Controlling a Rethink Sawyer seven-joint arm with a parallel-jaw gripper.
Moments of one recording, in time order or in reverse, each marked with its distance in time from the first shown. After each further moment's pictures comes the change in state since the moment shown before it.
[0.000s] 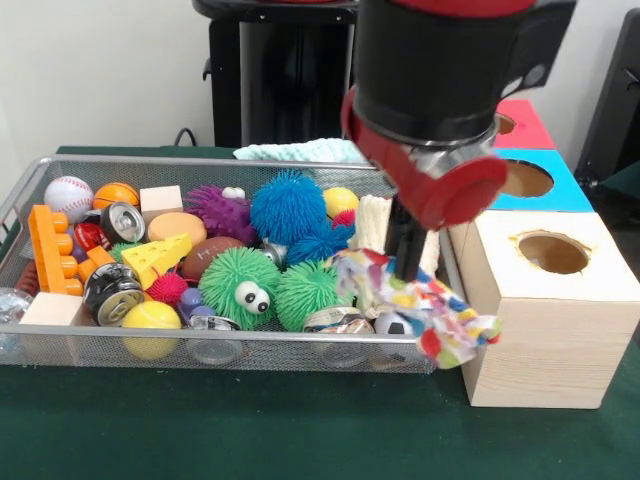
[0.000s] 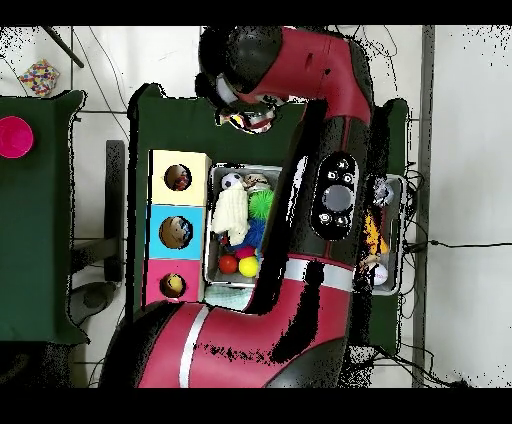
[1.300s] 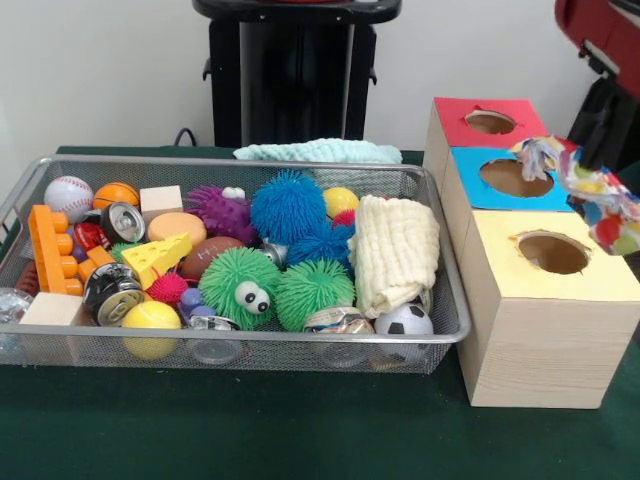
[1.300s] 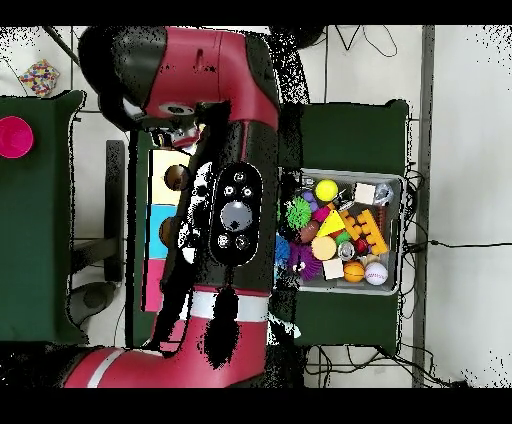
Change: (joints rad) arm 0.191 -0.100 -0.095 0.130 0.062 0.084 0.174
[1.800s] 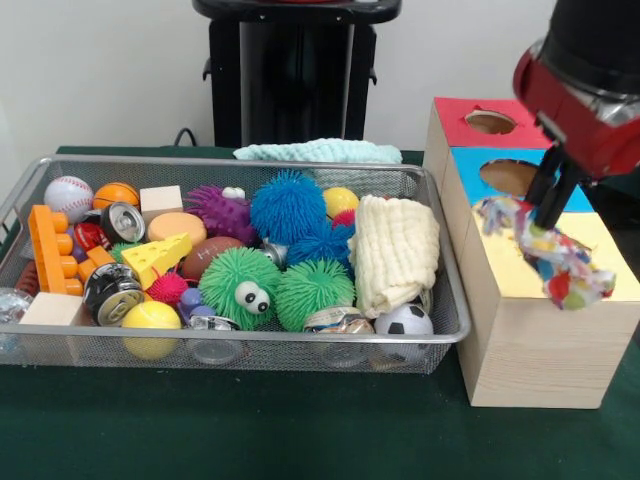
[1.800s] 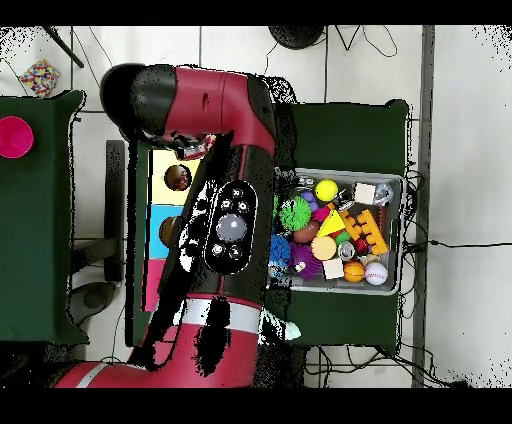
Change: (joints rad) arm 0.028 -0.030 -0.005 0.213 -0.014 -0.270 0.000
